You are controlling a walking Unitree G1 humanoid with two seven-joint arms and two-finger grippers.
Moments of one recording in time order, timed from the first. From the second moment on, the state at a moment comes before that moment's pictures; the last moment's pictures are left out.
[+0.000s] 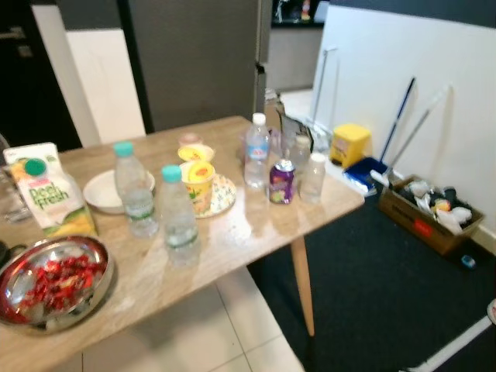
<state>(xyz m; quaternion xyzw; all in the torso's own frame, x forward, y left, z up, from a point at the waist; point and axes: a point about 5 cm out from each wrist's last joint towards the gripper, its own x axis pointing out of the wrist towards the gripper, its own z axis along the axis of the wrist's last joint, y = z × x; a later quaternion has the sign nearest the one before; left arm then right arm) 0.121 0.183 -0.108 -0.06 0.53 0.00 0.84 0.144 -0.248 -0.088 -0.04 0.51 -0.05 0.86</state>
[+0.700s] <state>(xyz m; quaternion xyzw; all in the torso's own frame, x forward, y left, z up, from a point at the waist) 0.129 0.181 -0.105 -0.06 0.52 -0.01 0.85 0.138 -0.247 -0.091 -0.04 0.52 -0.05 0.85</state>
